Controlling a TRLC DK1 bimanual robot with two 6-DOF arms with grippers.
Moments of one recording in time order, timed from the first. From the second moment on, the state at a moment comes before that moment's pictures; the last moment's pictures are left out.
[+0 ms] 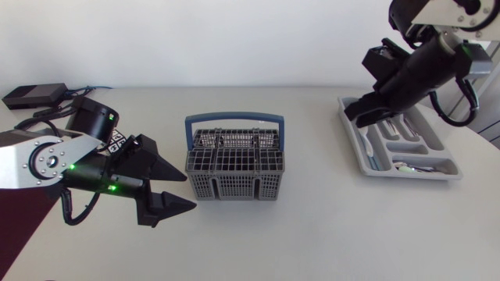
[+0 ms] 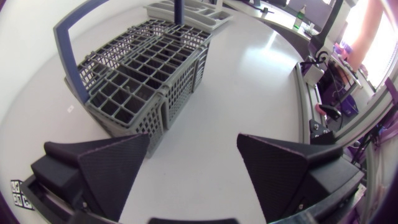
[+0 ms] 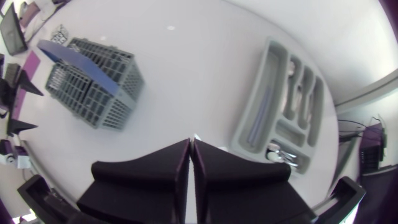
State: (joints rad) left arm -0.22 1.36 0.72 -0.43 0.68 0.69; right arm 0.20 1.54 1.41 -1.00 0.02 -0.19
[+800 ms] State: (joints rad) left arm -0.22 1.33 0.72 -0.44 0.67 0.68; right arm -0.25 1.77 1.13 -0.35 0.34 -0.40
